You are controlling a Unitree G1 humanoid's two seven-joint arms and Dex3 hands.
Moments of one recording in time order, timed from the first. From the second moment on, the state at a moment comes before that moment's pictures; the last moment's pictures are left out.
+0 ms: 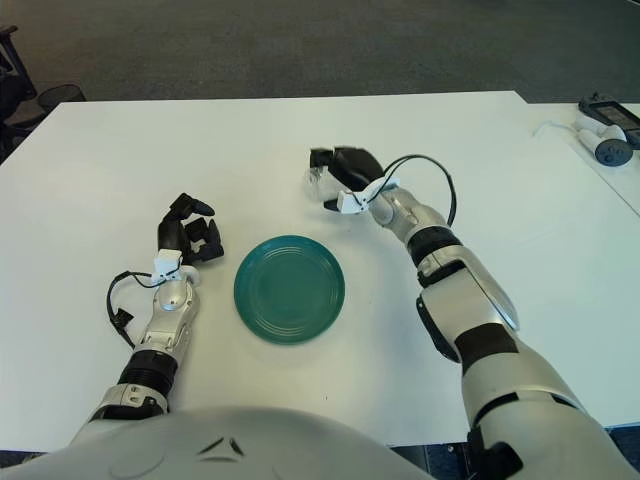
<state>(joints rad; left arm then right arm) -0.12 -0.09 0.05 0.50 0.12 -0.35 0.33 -0.84 -0.40 0.44 0.89 -0.65 -0.66 -0.28</state>
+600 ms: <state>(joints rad) -0.12 -0.08 0.04 0.51 0.12 -0.35 0.32 -0.64 -0.38 0.33 0.14 -0.55 -0.51 -0.13</state>
